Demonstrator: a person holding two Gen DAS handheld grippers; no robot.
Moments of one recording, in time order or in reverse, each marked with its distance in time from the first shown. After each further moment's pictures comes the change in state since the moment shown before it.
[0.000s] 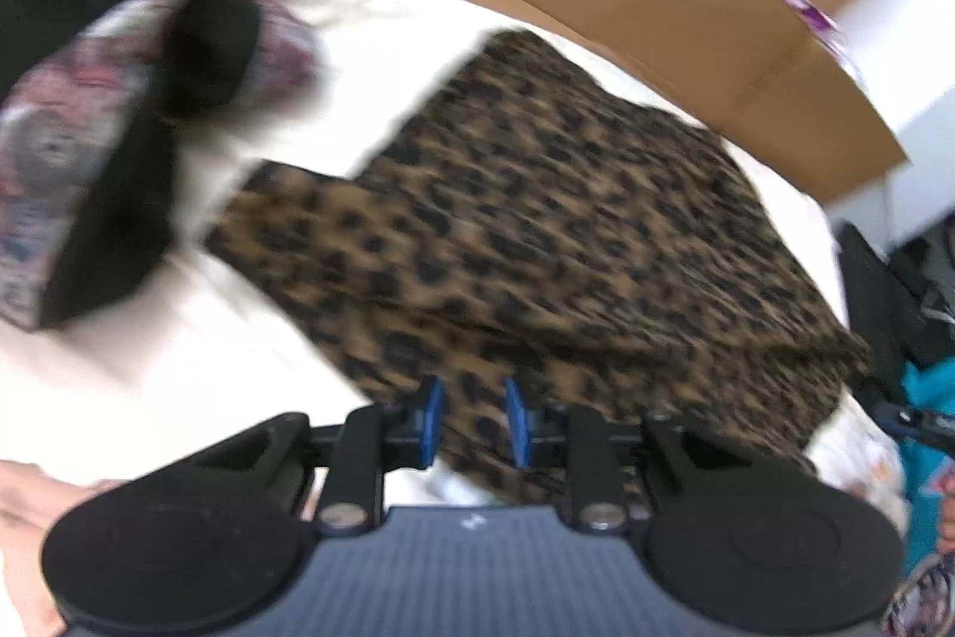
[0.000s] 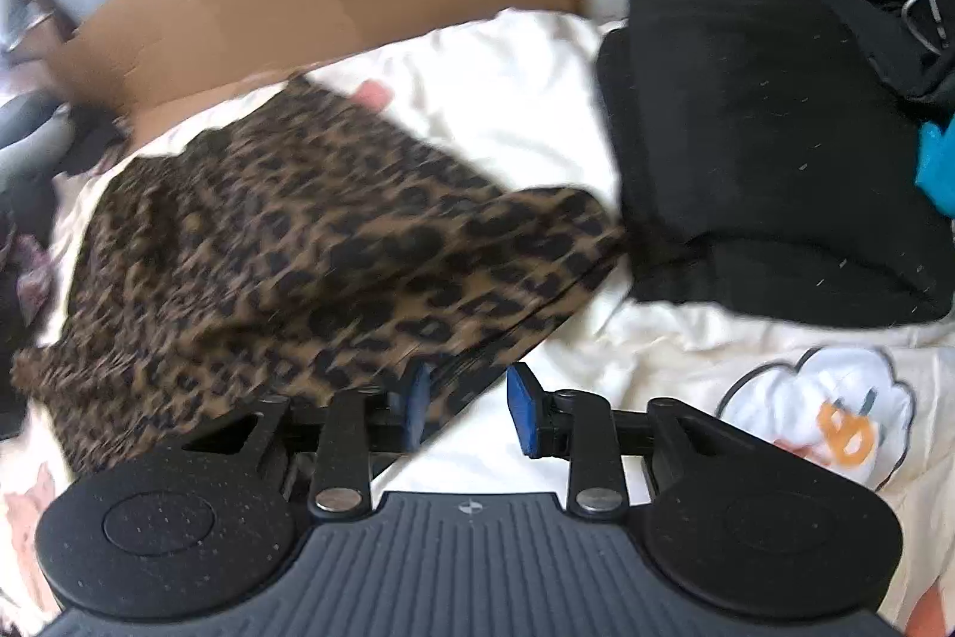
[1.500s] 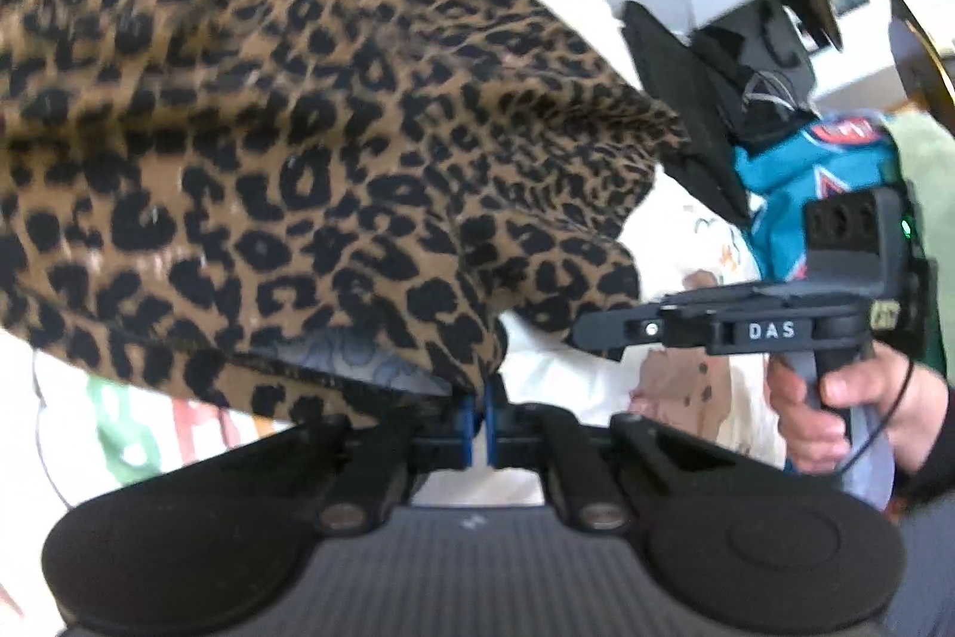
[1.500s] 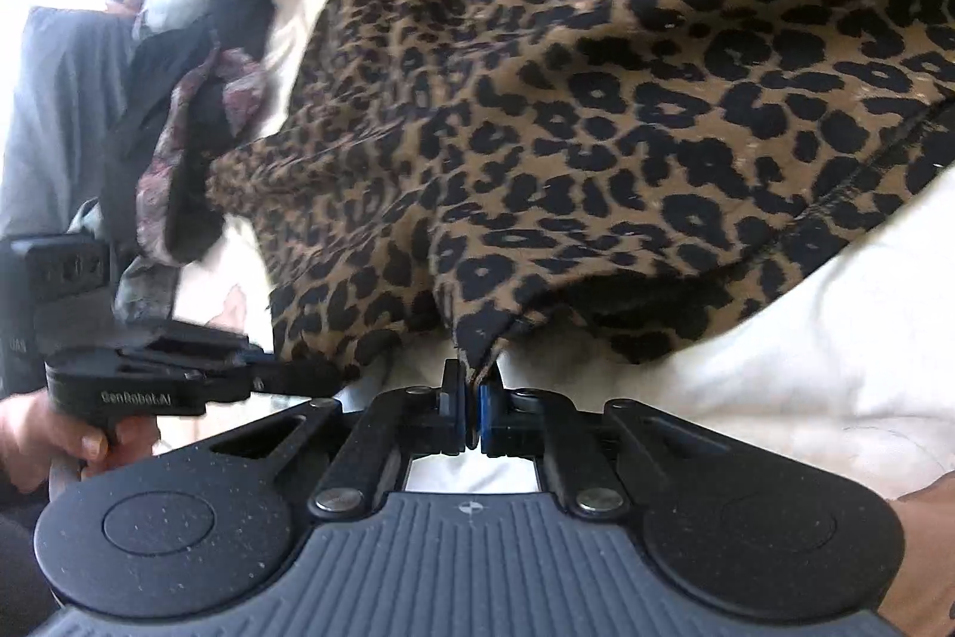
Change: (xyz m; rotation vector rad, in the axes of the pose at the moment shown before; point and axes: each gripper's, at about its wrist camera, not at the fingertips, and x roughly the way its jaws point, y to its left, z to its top) left arm 0.051 -0.094 -0.066 0.264 0.268 -0.365; right arm 0.059 0.103 -0.071 -0.130 0.315 0.462
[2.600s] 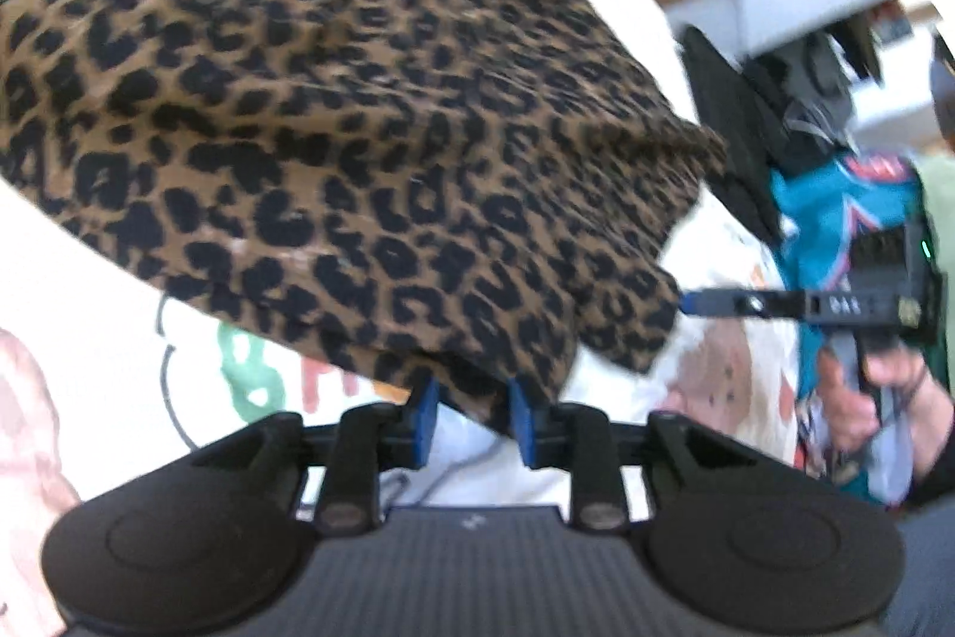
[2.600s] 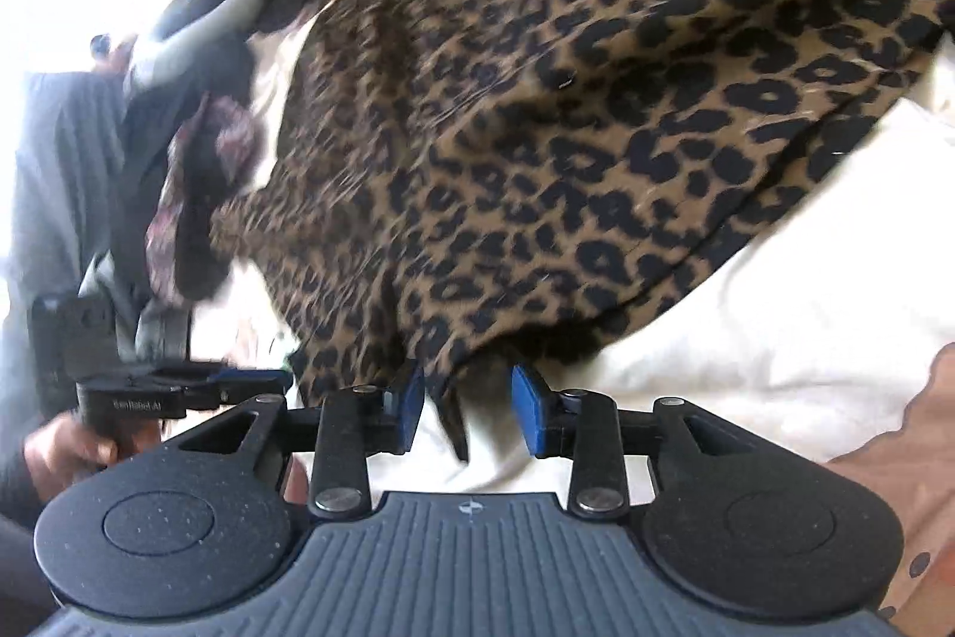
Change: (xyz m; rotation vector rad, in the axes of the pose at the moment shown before) left arm -0.030 0.050 0.006 -0.175 0.004 0.081; right arm -0.041 -0.033 0.015 0.128 -0.031 -0.004
